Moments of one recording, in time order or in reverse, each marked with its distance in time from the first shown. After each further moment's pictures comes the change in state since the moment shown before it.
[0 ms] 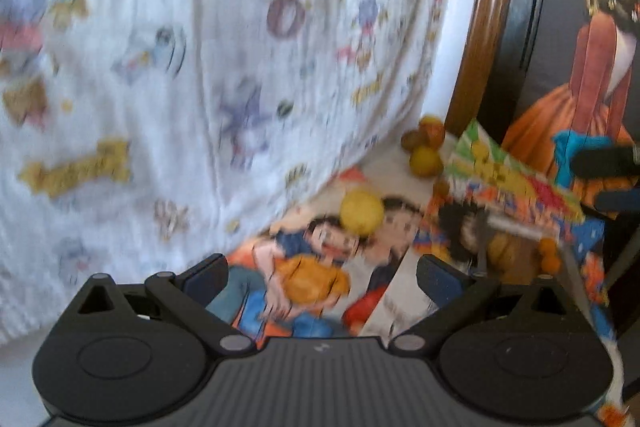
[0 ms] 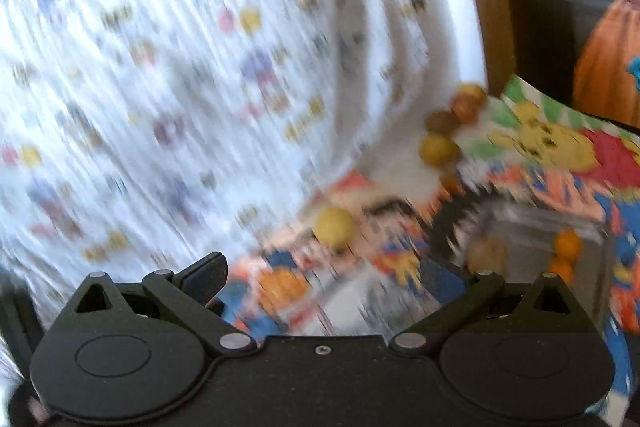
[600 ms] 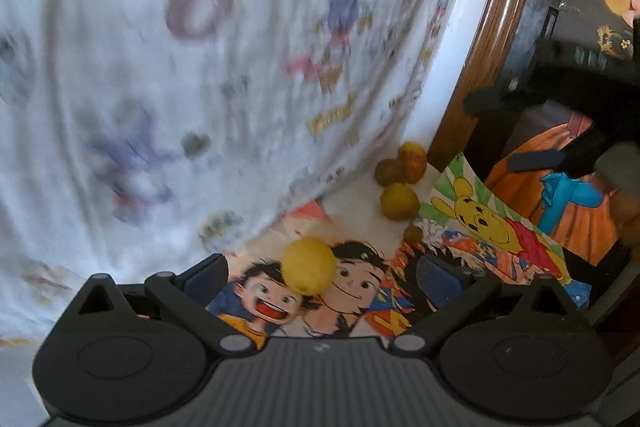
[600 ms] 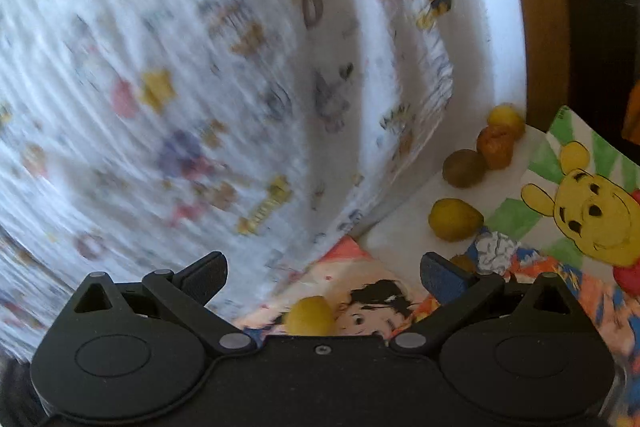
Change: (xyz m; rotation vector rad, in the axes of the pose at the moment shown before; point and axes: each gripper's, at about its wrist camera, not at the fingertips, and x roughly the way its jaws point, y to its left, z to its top) left arm 0.085 -0.031 0.033 -0.110 0.006 -0.088; right arm 0.130 -0.067 0.124 -0.049 0.129 0.055
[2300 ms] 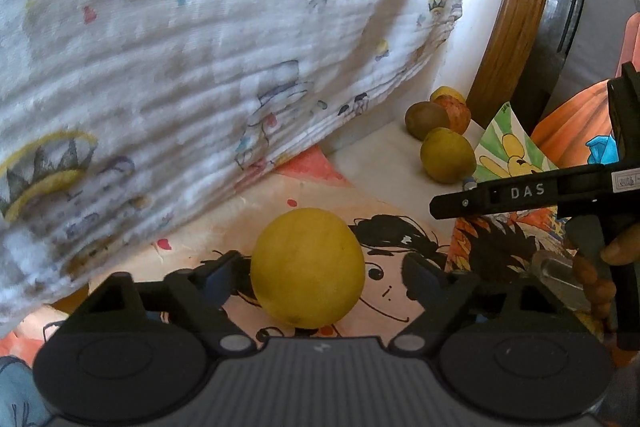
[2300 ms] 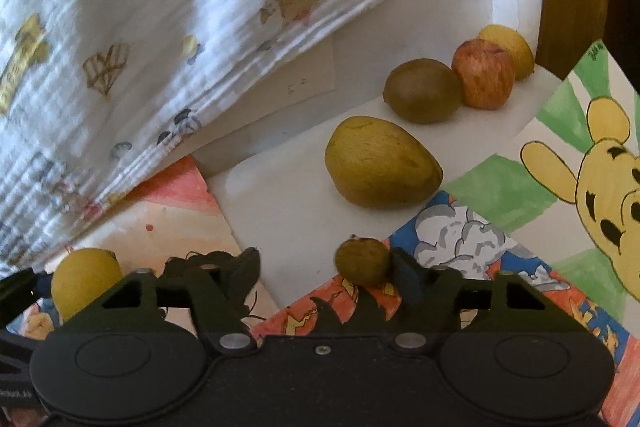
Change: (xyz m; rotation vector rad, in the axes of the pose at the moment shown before) left arm 0.149 -0.004 -0.032 0.040 0.058 0.058; right arm 0.167 -0.105 -0.043 -0.172 0.100 -0.079
